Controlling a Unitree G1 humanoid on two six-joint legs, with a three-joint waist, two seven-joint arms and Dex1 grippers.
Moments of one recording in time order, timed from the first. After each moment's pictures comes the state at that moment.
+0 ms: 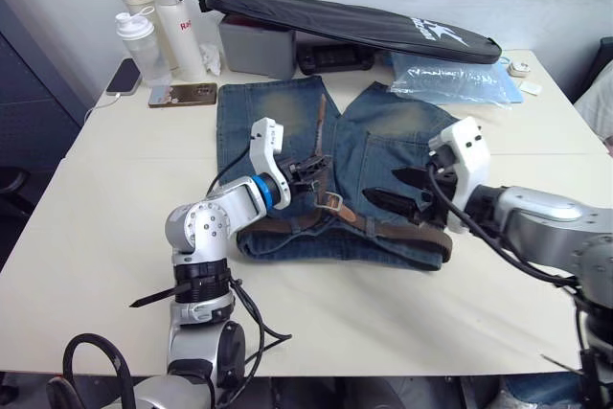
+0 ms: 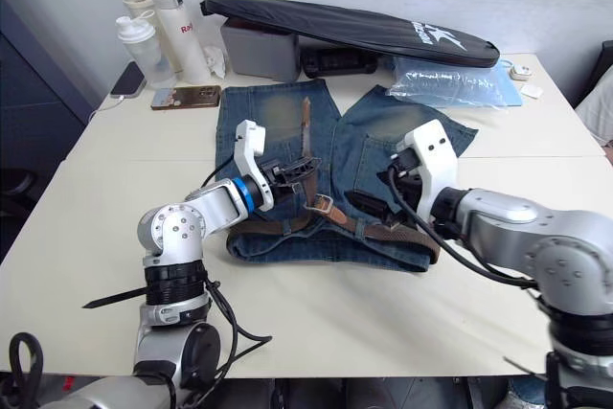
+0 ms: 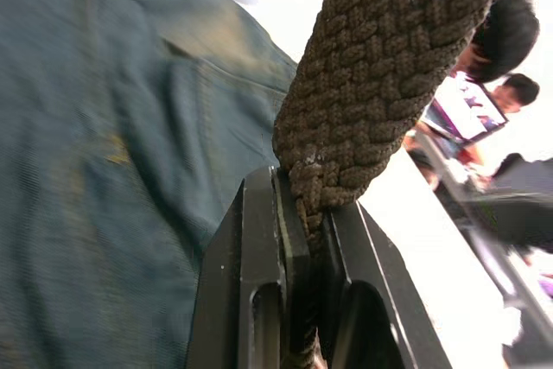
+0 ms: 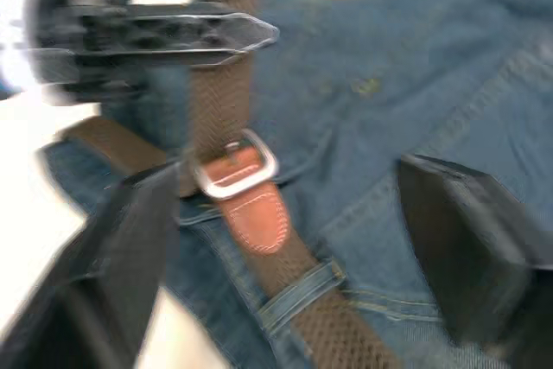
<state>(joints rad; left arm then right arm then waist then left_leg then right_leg) -0.69 -0.03 0.27 -0.08 -0.63 1.17 -0.20 -0.49 -0.75 -0.08 -0.48 1.19 1.10 0.02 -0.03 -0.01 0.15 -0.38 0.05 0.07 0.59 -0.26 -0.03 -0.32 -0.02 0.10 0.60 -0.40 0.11</state>
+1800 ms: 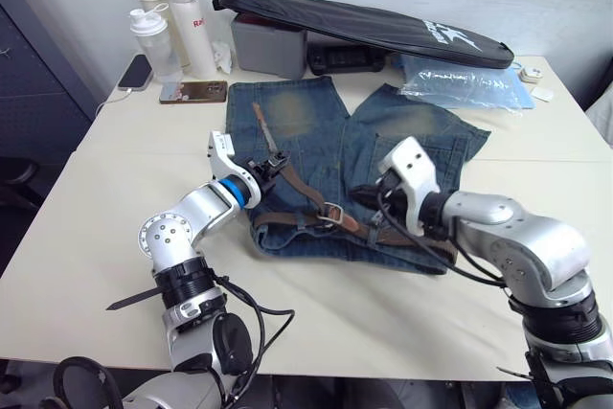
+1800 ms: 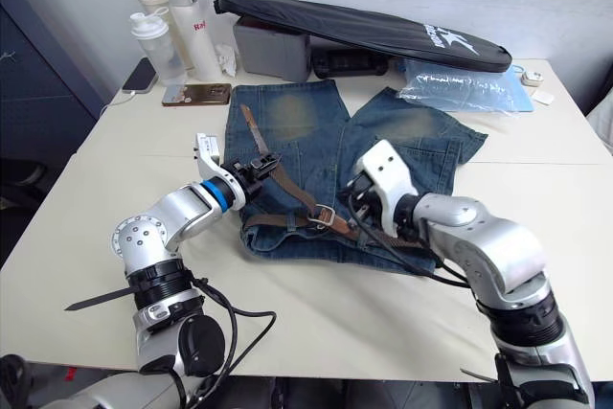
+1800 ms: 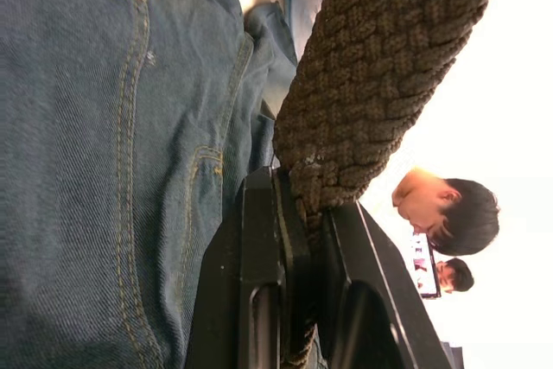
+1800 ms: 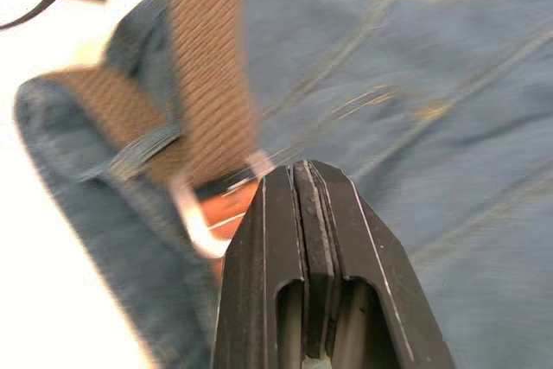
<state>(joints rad) -0.71 -0.07 0.66 0.03 -1.09 1.24 0.32 -0.54 -0.63 0.08 -0.49 0.61 1.07 0.41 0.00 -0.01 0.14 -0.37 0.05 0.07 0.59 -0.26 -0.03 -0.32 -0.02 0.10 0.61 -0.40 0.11</state>
